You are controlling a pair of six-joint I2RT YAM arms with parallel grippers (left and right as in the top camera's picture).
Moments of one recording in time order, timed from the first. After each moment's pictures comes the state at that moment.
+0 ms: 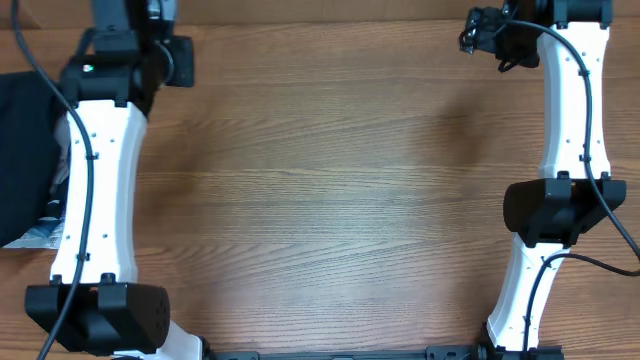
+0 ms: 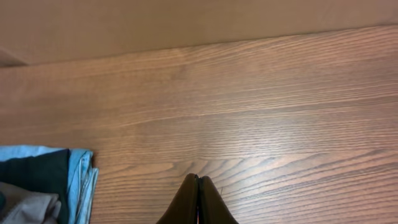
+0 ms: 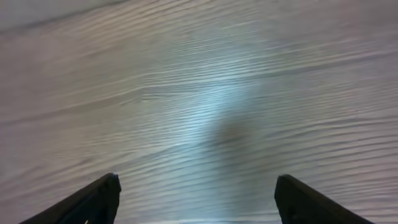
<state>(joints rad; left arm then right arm) 0.00 1.73 1.85 -0.90 -0.04 0.09 -0.03 2.29 2.61 -1.44 -0.05 0.17</state>
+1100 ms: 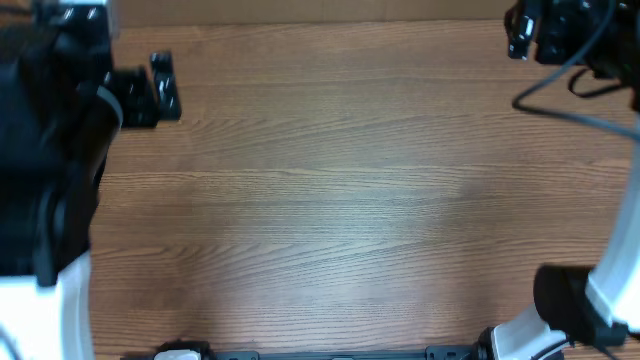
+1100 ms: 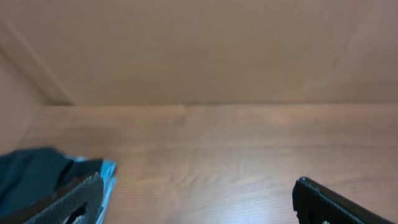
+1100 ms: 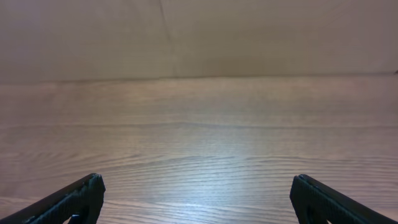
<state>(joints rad) 0.01 1.32 1.92 -1.08 0.00 -0.01 -0.04 1.76 2.60 -1.52 -0.12 0.01</state>
